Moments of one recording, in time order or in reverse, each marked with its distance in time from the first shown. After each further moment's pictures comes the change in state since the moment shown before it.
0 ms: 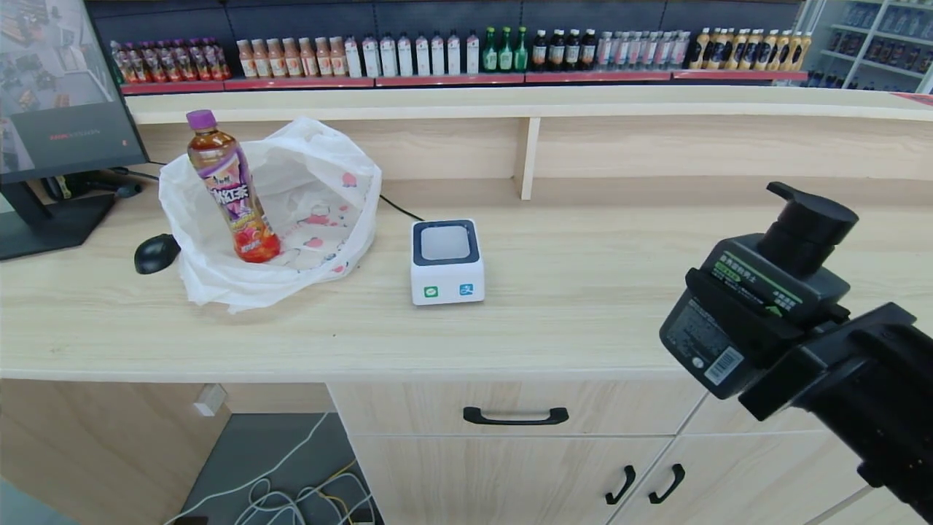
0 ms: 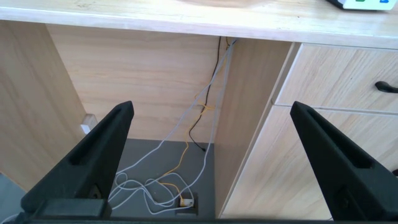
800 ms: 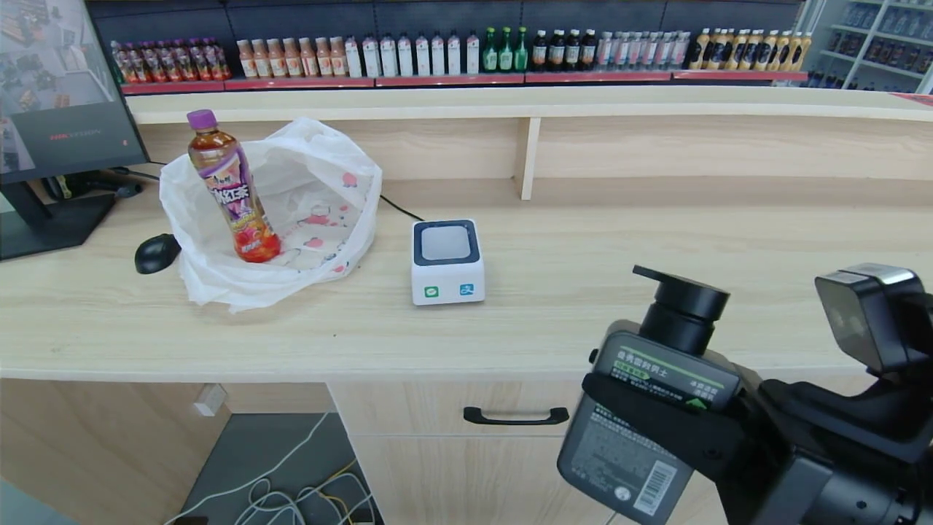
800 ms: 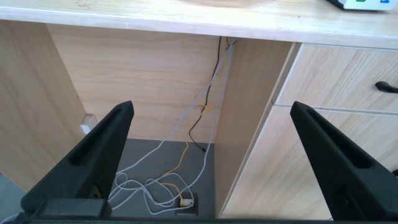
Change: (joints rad) left arm 0.000 0.000 0.000 0.000 0.000 0.000; right arm 0.004 0.091 0.020 -0.016 0.640 0.478
